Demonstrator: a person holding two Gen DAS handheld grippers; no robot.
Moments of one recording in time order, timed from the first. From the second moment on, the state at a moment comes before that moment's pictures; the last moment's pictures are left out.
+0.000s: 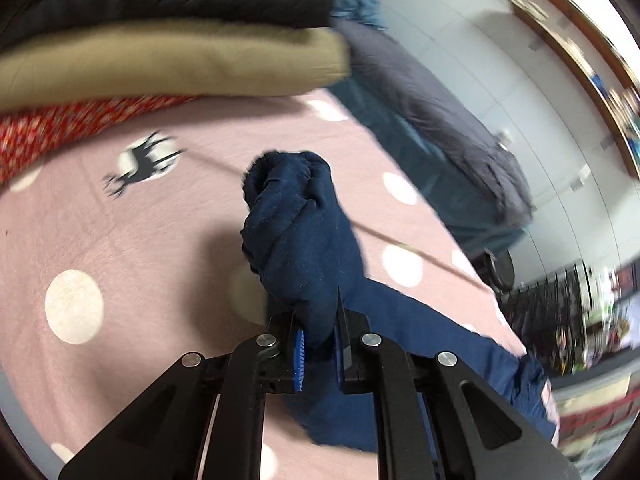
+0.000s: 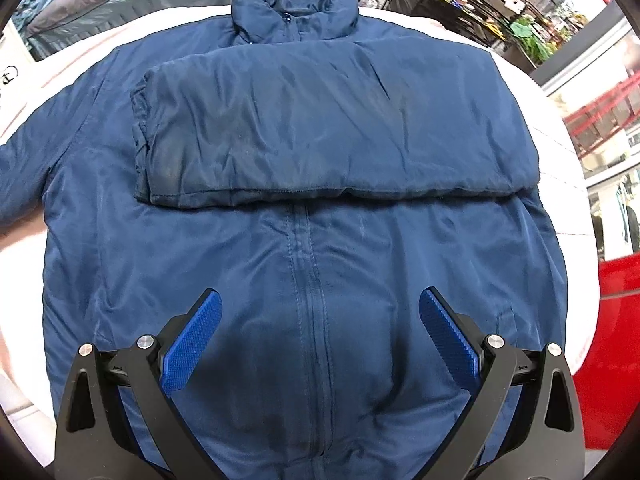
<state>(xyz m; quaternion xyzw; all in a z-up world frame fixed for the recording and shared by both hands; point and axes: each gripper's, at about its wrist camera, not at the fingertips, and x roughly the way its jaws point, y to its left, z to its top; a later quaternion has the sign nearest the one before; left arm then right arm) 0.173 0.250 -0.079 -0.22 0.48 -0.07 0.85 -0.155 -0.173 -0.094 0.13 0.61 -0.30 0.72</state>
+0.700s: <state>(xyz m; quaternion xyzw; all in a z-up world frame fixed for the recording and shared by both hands) 0.025 -0.186 -0.018 -0.06 0.49 -0.41 0.77 -0.259 -0.284 -0.101 0.23 0.58 -0.36 0.70</state>
